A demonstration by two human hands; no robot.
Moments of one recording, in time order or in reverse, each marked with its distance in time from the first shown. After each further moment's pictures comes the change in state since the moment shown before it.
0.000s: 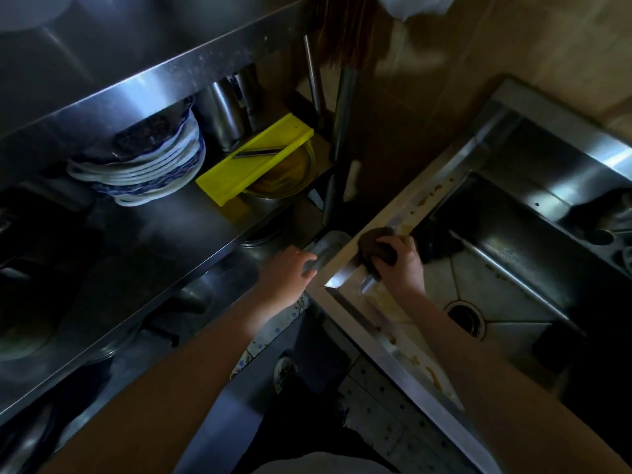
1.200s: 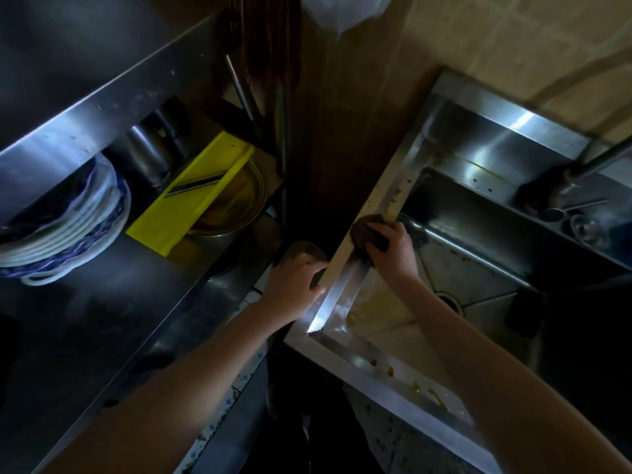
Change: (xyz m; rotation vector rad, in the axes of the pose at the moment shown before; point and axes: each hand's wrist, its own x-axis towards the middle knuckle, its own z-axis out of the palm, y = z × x) left_hand 0.083 0.026 0.005 0.052 -0.145 0.312; right_hand 0.066 0.010 -0.017 -0.043 0.102 0.181
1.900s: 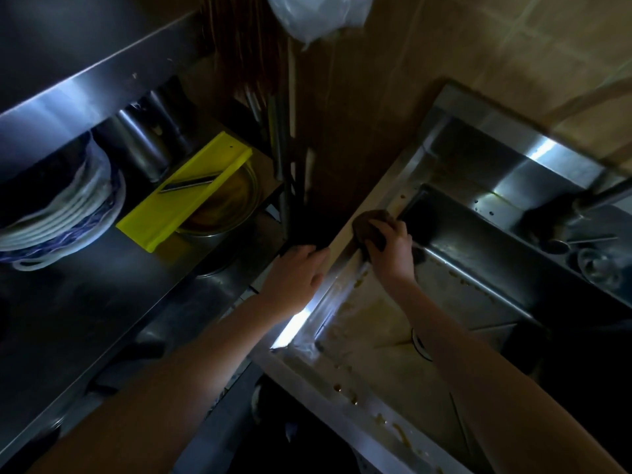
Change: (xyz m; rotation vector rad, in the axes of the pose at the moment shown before) left_hand 0.047 0.036 0.009 0.150 0.081 -0.016; right_hand 0.043 0.020 -0.025 -0.043 -0.002 -0.078
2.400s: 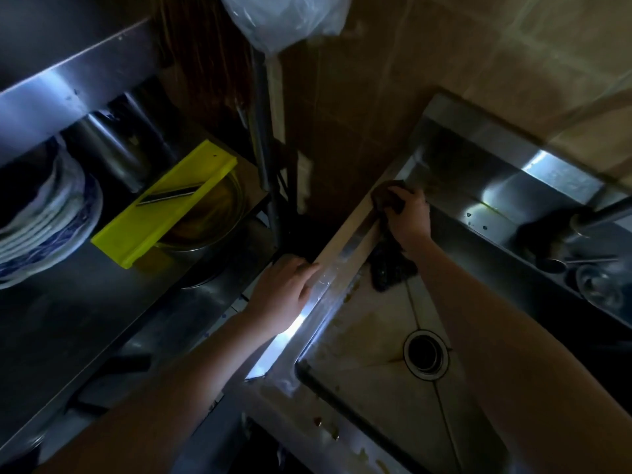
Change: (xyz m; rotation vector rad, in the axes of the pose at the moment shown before) left_hand 0.022 -0.001 0.014 -0.019 0.075 0.037; right_hand 0.113 0.029 -0.035 -0.035 0.006 0.114
